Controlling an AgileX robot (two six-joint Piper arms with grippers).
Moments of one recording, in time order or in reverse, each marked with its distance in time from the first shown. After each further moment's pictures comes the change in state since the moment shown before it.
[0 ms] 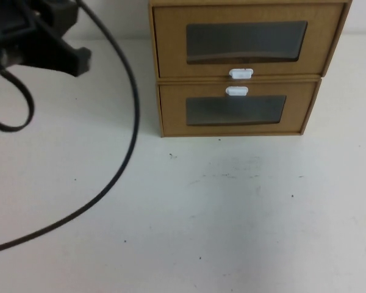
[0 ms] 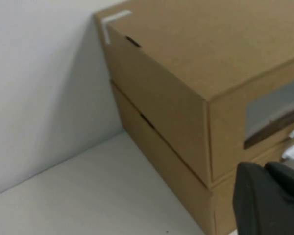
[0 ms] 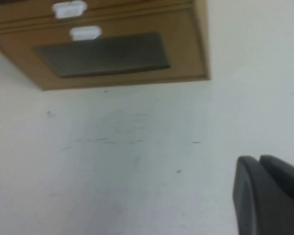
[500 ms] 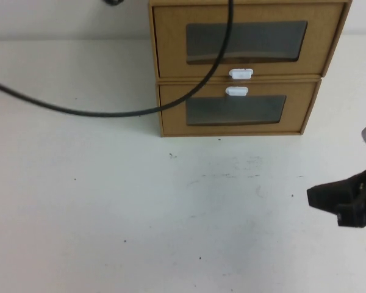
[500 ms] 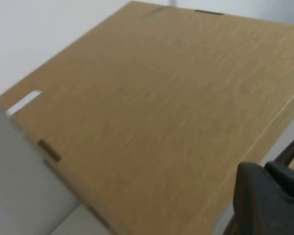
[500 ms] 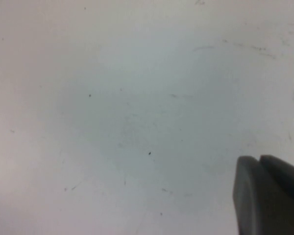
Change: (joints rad) right arm 0.195 0.234 0.091 0.541 0.069 -0.621; left arm -0.093 0.472 -0.638 -0.137 0.276 0.276
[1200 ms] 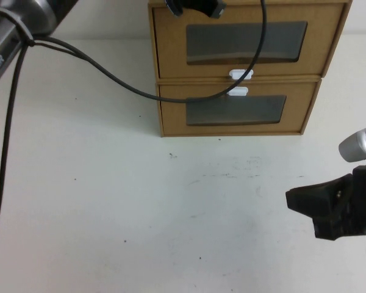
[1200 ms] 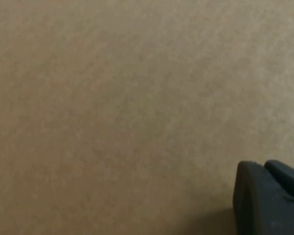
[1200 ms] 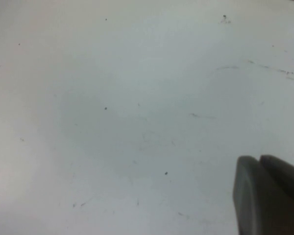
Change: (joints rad) right arm 0.161 0.002 0.059 0.117 -0.179 -0.109; left arm -0.001 0.402 -0.365 -0.100 0.127 0.029
